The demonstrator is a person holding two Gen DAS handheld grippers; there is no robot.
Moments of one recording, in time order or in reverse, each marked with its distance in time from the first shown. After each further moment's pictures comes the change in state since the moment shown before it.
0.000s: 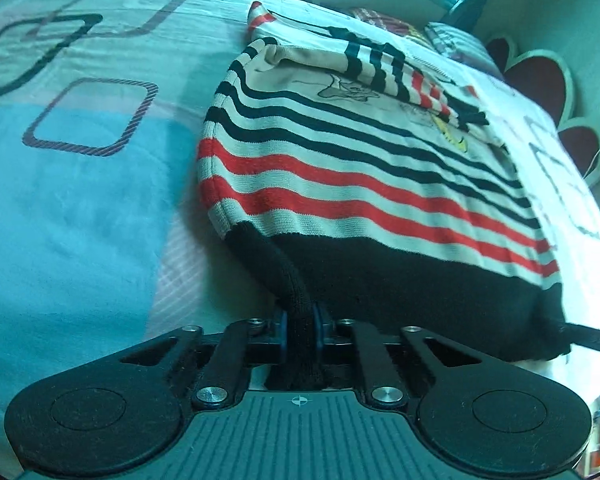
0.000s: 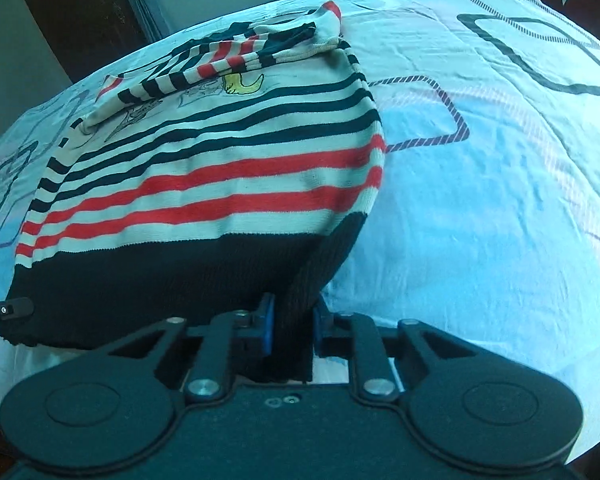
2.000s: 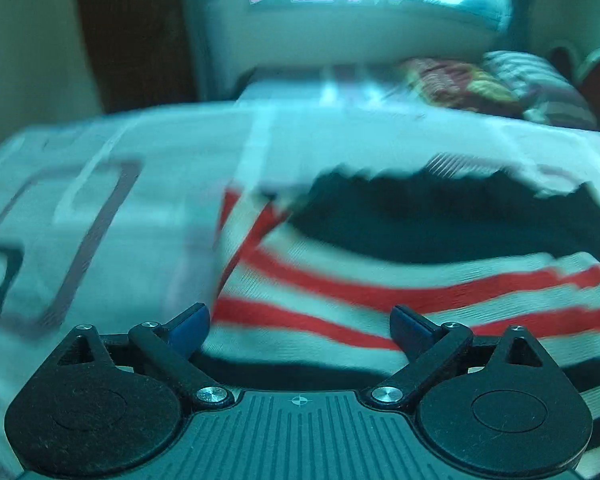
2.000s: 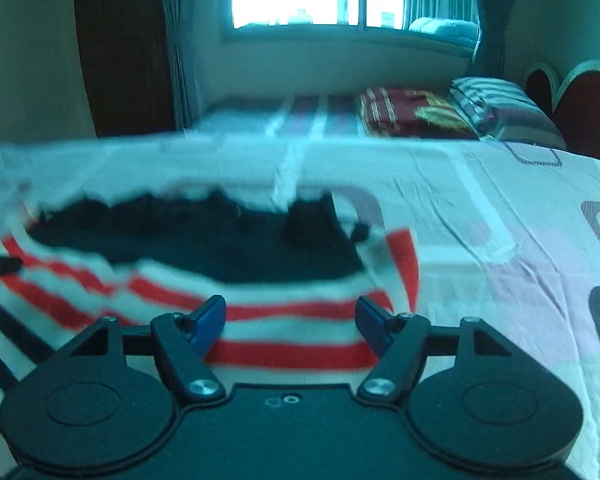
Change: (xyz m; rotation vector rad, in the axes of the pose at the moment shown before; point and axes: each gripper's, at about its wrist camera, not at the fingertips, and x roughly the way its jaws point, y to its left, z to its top) left arm 0.198 -0.042 0.284 0.110 -0.206 0.331; right arm 0.185 0.018 0.279 -0.342 -0.234 -0.106
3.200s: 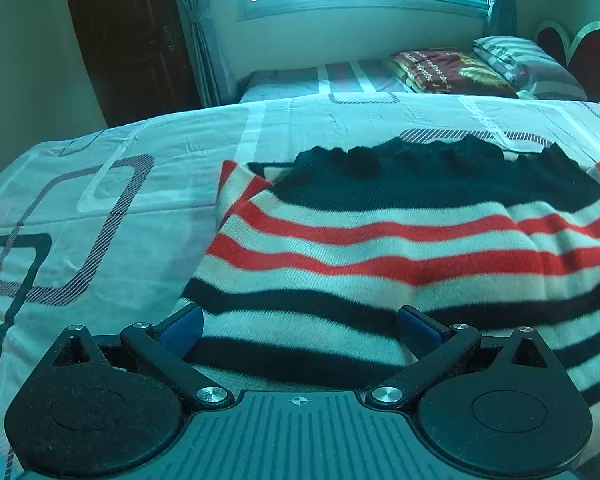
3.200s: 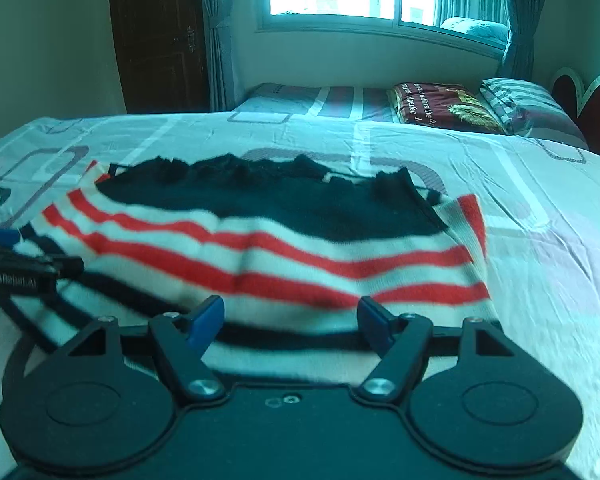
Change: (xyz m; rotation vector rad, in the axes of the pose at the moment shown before) left arm -0.058 -0.023 -0.034 0.113 -0.014 0.043; right arm -0.056 0.055 -0.024 -0.005 -0.017 0.107
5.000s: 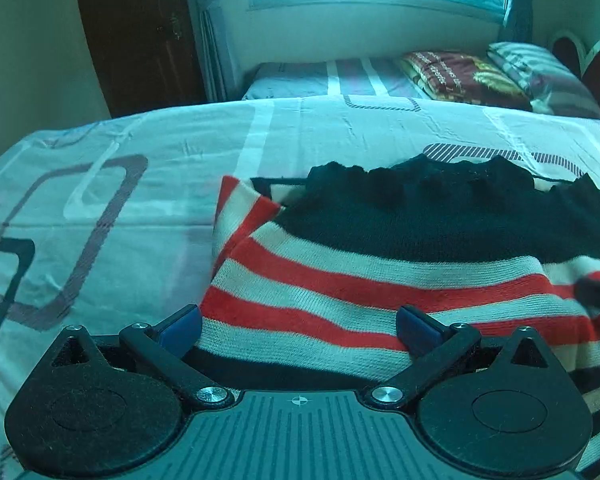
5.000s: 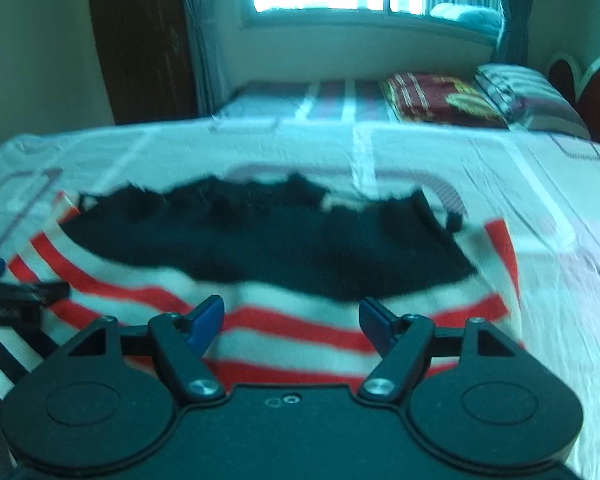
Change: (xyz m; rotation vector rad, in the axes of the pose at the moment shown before) left arm 0.041 0.008 0.032 -0.056 0.026 -0.013; right arm 0.059 -0.001 0.041 0.064 0.041 -0.009
